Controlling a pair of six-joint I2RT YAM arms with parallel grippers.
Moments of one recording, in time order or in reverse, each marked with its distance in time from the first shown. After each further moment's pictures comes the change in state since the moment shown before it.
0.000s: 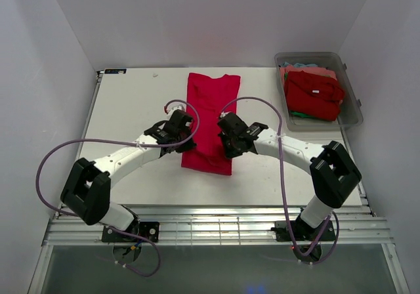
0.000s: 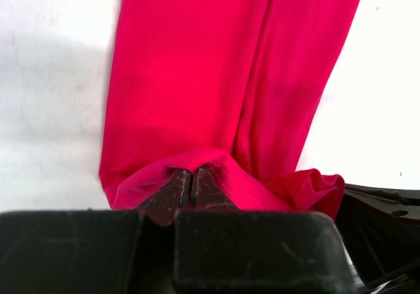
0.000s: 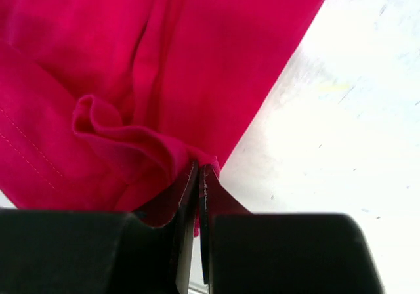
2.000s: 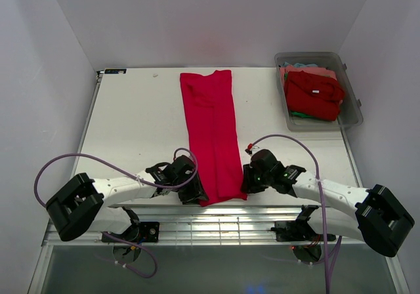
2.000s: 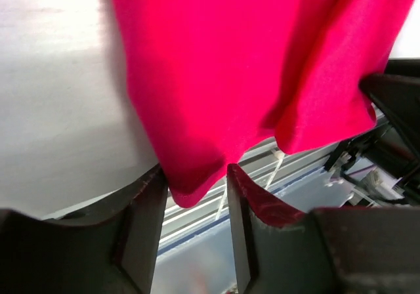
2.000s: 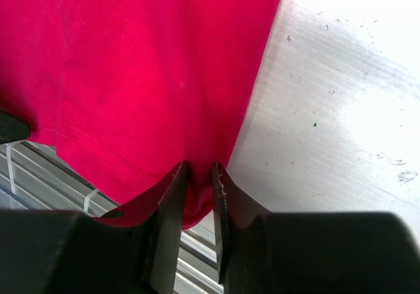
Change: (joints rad) left arm -0.257 -0.154 -0.475 0.227 0.384 -0.332; right arm -0.006 -0.506 -0.669 0.288 -0.195 0.129
